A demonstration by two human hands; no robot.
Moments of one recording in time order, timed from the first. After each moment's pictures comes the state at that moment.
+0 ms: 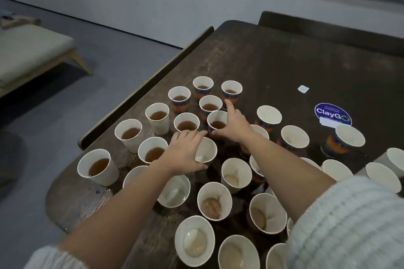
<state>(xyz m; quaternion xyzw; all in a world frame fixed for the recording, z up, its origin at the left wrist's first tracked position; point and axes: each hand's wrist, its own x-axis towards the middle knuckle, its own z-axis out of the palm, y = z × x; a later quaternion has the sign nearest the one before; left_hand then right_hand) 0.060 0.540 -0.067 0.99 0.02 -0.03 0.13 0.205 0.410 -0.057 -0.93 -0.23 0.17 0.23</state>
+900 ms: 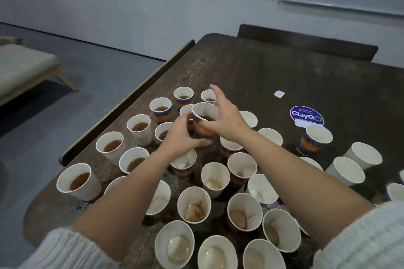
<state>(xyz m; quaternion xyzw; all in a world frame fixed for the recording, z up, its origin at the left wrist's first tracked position) 0.103 0.510 -0.024 0.88 0.11 0.05 0.46 0.183 0.371 0.013 -0.87 -0.31 0.06 0.37</state>
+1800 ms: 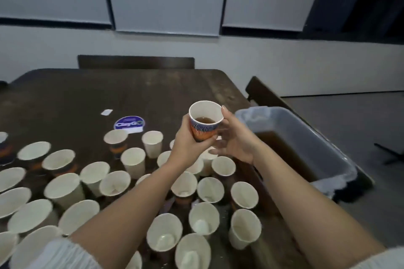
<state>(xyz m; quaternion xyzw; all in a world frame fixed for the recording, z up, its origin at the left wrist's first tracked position) 0.116 -0.022 0.037 0.76 -0.17 0.09 0.62 0.091 -0.169 0.085 -0.65 0.07 0.13 0.74</state>
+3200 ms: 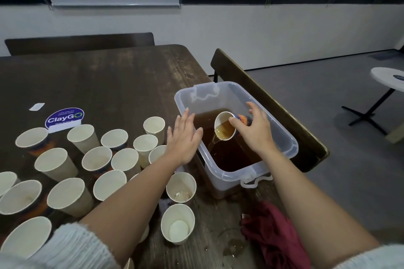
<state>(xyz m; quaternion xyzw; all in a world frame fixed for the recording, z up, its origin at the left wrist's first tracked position) 0.126 -0.208 -0.023 0.92 -0.23 -0.04 0.31 0.062 -0.395 0.010 -0.87 0.20 -0.19 0.41</state>
